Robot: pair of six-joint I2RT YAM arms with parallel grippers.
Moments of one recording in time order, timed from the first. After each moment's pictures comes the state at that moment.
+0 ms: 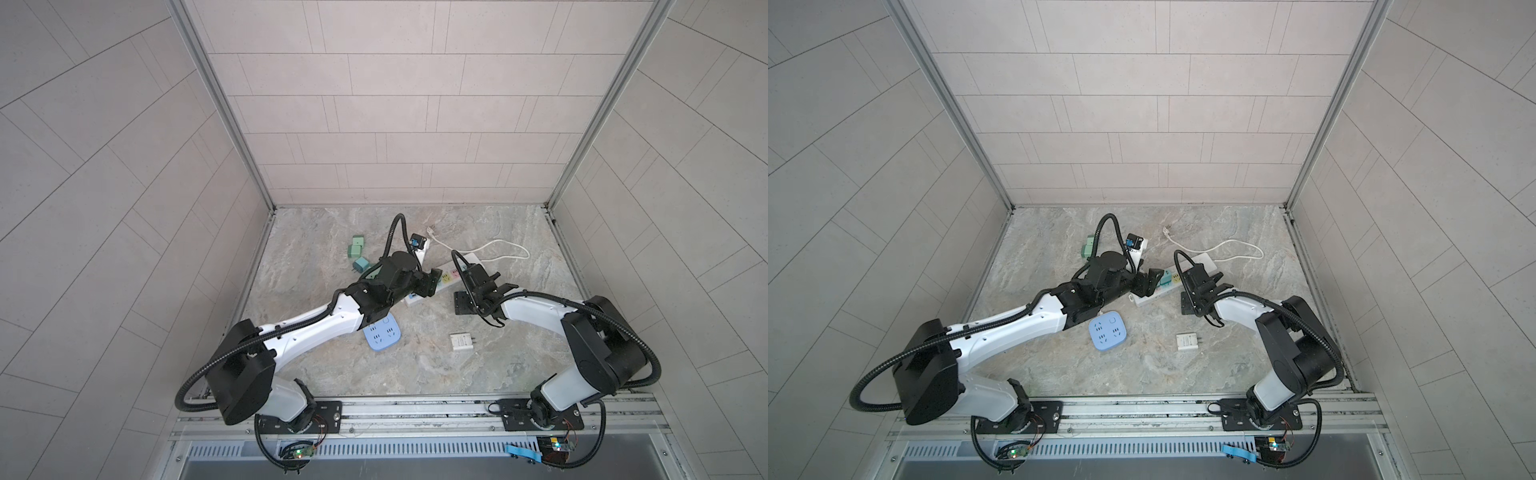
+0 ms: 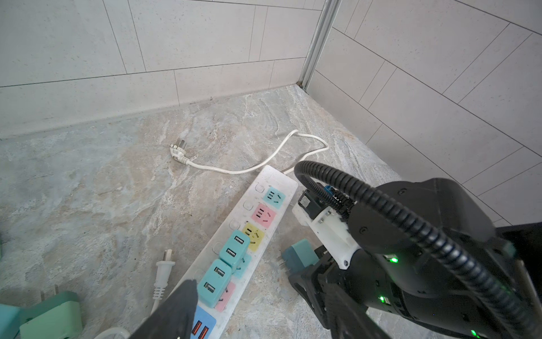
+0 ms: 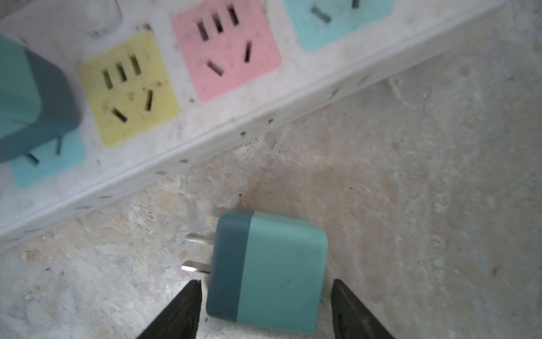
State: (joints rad) left arm -0.85 1.44 0.99 0.03 -0.13 -0.29; right arm 0.47 1.58 0.77 -0.29 0.15 0.44
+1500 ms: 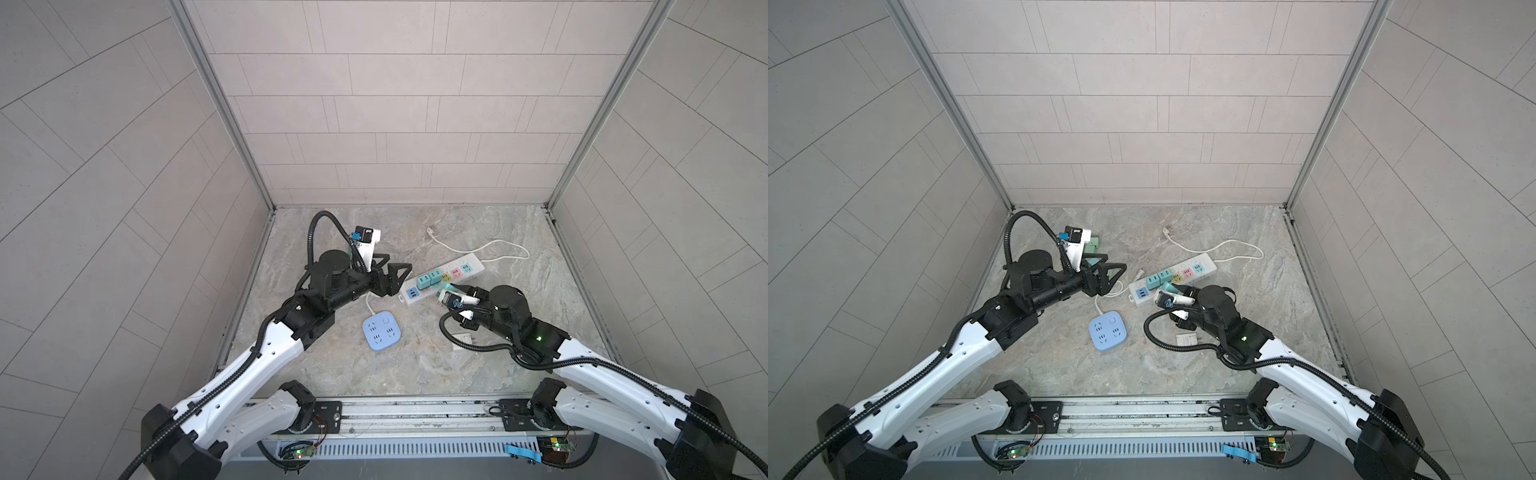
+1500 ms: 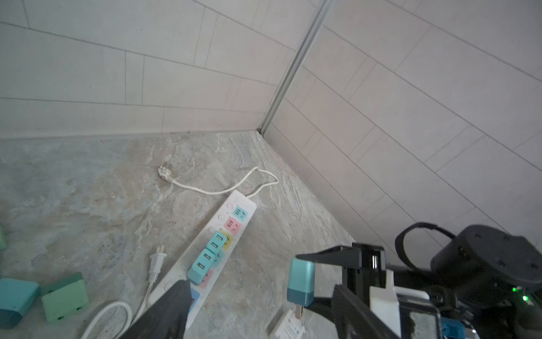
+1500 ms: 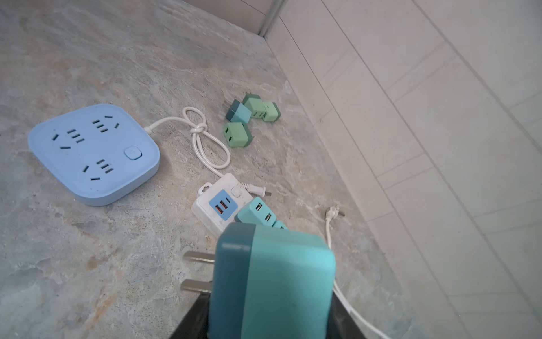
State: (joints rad) left arm -0.62 0.98 0.85 -0.12 0.28 -0.39; right arm 0.72 0.89 0.54 -0.03 0.01 -0.71
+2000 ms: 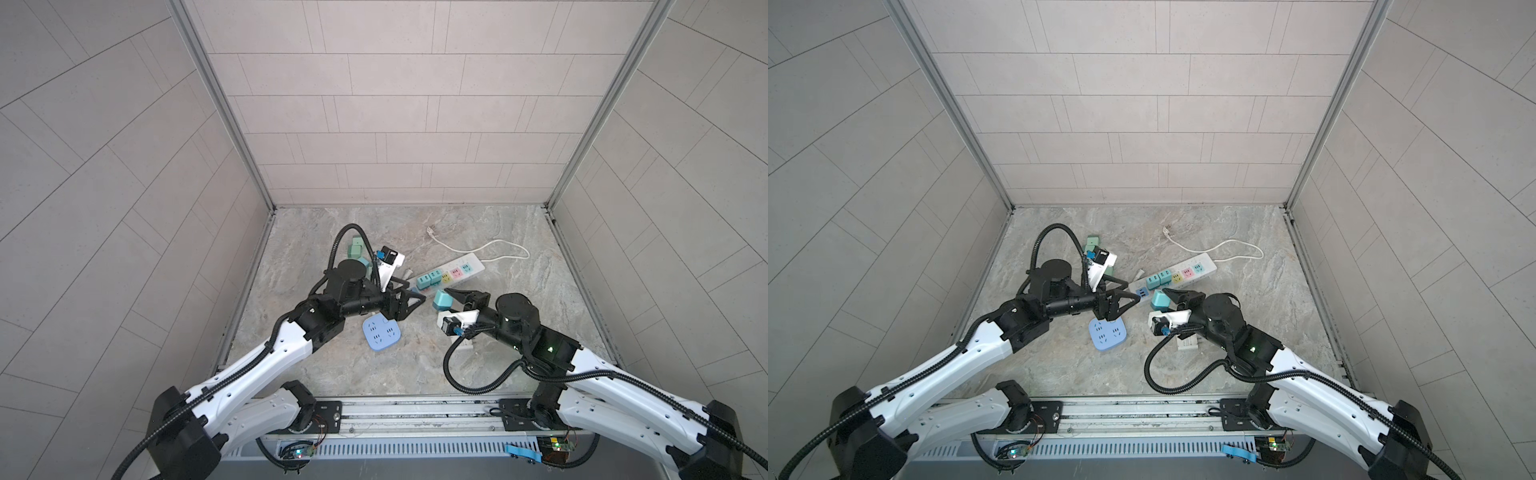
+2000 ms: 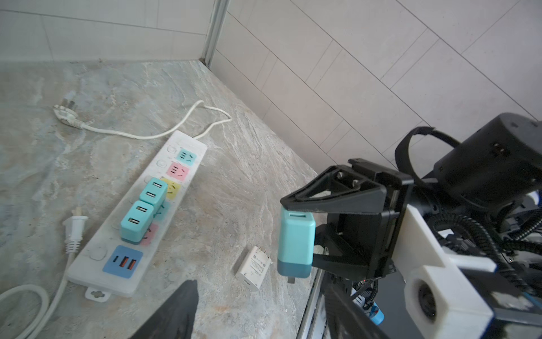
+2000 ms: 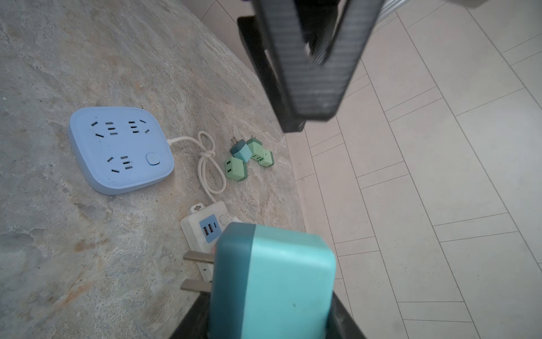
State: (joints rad) left arm -0.73 1.05 0.80 -0.12 0.46 -0.35; right arm 0.81 0.77 0.54 -0.04 0.00 -0.99
